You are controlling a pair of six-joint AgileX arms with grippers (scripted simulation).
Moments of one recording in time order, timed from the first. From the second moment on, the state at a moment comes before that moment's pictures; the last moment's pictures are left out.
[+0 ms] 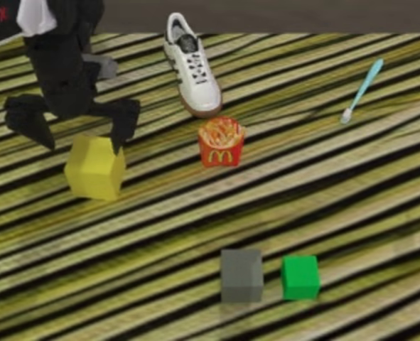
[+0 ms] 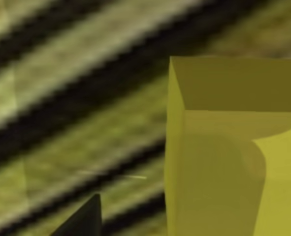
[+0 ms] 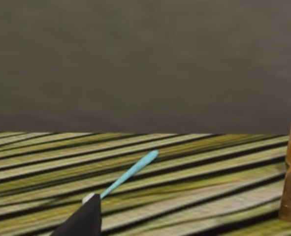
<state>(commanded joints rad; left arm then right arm) -0.24 2.22 1.78 -1.13 0.00 -0.11 0.01 0.00 0.00 0.00 0.00 0.00</state>
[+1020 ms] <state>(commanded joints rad) -0.24 2.30 1.64 -0.91 0.00 -0.11 0.01 0.00 0.00 0.00 0.00 0.00</state>
